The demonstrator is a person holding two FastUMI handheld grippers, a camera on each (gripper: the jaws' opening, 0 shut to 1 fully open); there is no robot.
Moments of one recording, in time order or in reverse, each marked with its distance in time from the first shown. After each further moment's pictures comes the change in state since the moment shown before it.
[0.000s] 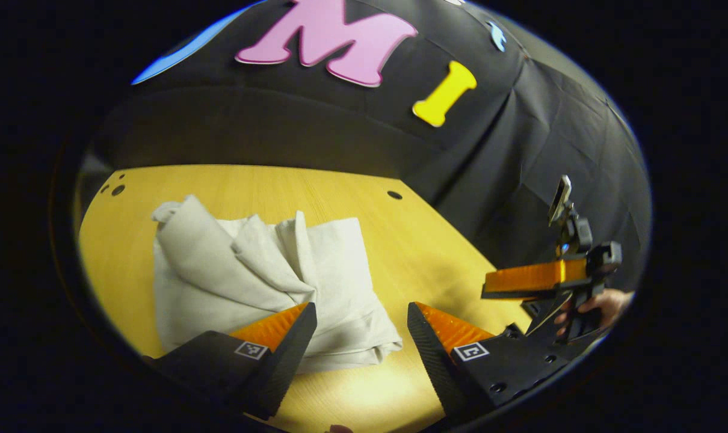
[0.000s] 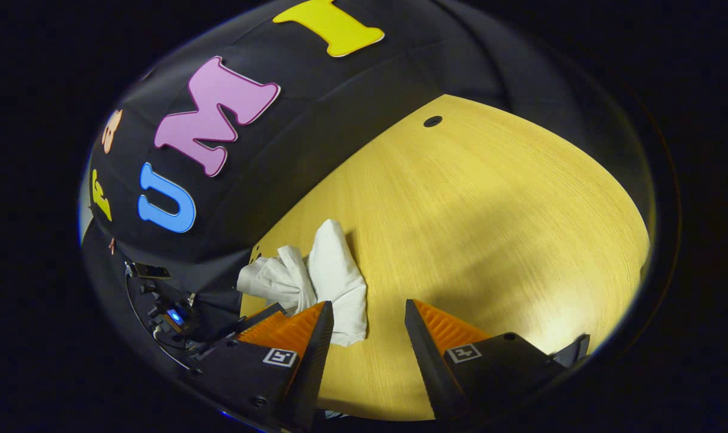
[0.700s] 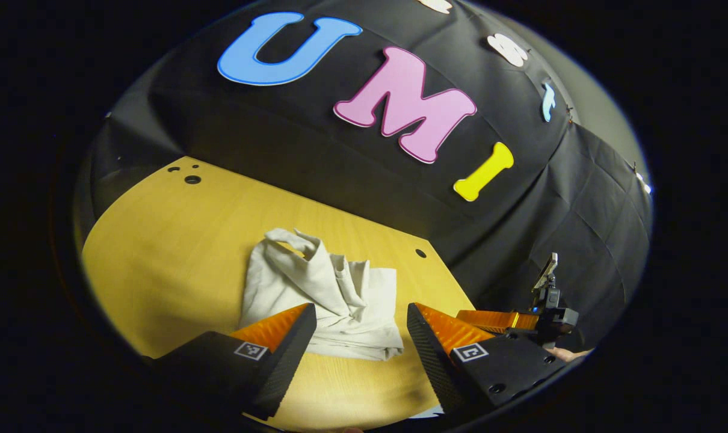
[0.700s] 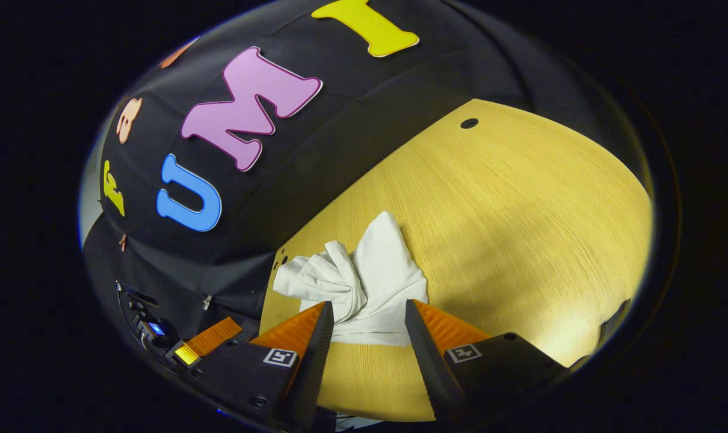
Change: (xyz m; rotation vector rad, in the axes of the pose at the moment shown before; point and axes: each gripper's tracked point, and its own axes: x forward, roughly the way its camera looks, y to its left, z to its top) left arm -0.132 0.055 0.032 -0.210 -0.185 0.122; right arm 0.009 0.075 -0.025 -0.019 -0.064 0.062
